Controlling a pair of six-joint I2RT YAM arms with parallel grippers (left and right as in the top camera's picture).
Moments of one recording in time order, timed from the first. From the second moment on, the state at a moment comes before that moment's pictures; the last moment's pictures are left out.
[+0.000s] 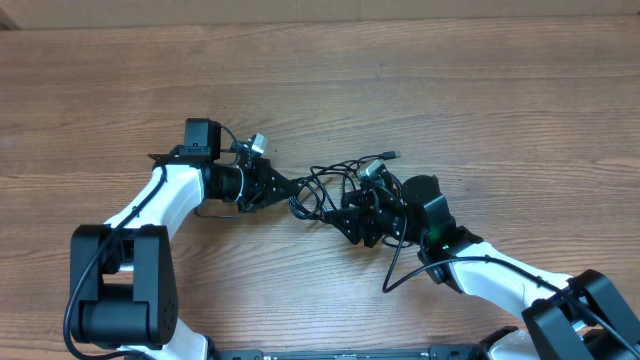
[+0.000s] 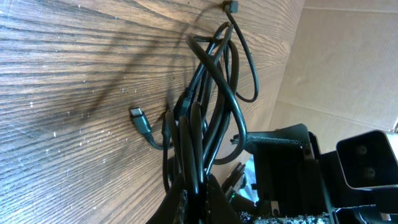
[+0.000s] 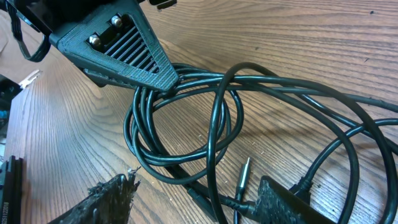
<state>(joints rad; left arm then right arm) -0.05 1.76 0.98 -0.55 1.00 -0.36 0.52 1.49 0.46 0.50 -0.53 0.22</state>
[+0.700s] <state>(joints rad) -0.05 1.76 0.98 -0.56 1.00 -0.36 0.61 1.59 0.46 0.65 -0.50 0.22</state>
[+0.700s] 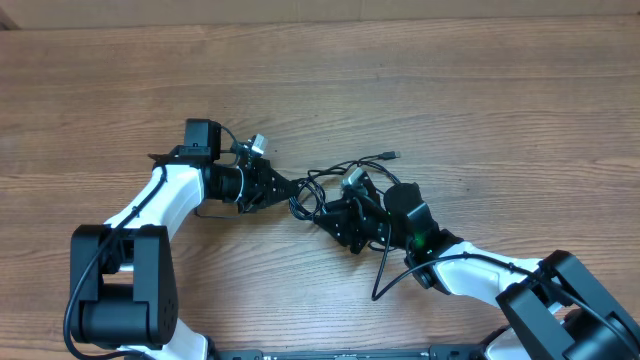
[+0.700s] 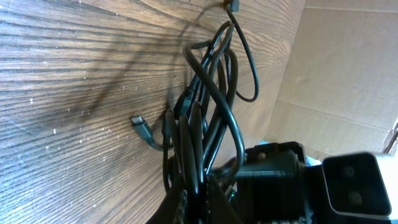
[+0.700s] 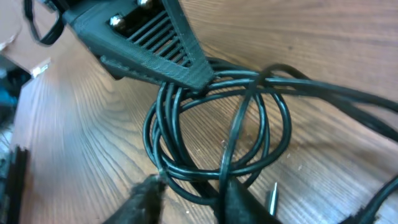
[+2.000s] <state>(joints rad) -0.05 1.76 0.98 -0.58 1.00 -0.36 0.11 1.59 0.46 1.57 -1.04 0.94</state>
